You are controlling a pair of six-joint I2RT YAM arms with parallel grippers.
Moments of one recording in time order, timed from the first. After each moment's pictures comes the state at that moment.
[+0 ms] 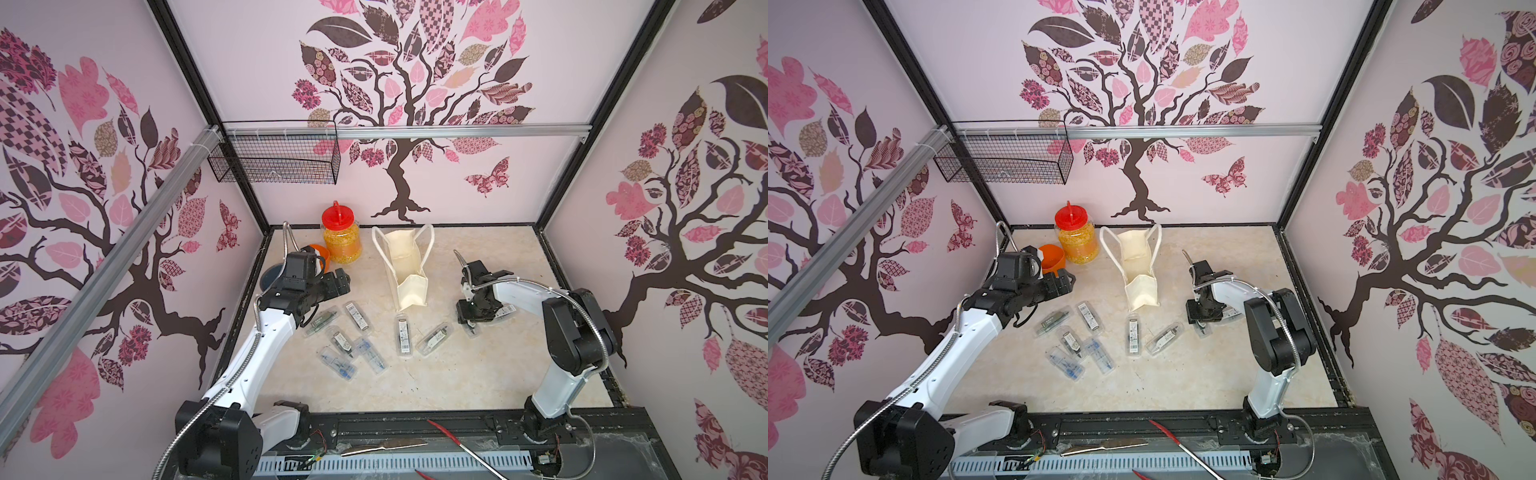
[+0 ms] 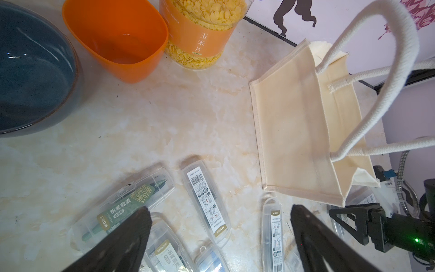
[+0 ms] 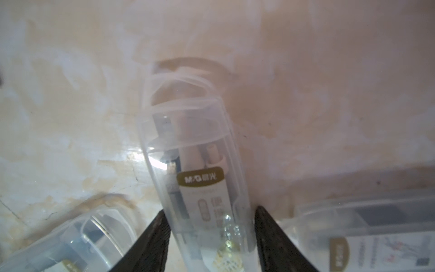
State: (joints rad) left arm -0.17 1.19 1.00 -0.57 0.13 -0.45; right arm 0.32 1.78 1.08 -0.71 -0.07 0.23
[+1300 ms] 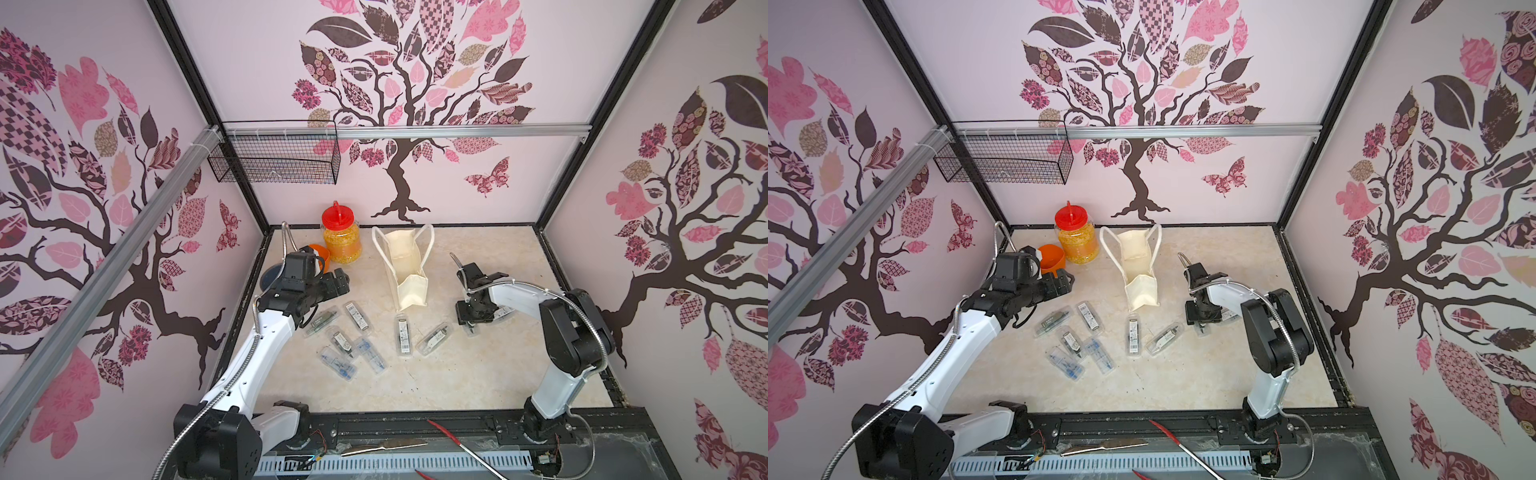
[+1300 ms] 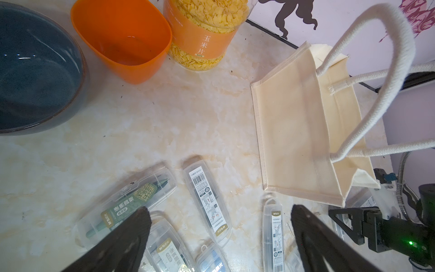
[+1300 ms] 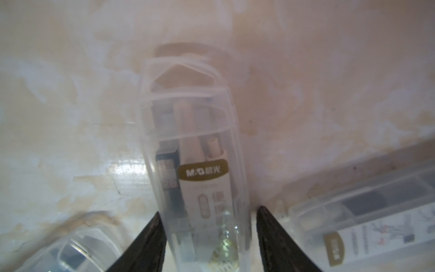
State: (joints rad) left arm -0.17 1.18 1.00 -0.58 0.12 -0.46; right arm 0.36 1.78 1.06 -0.70 0.05 0.31
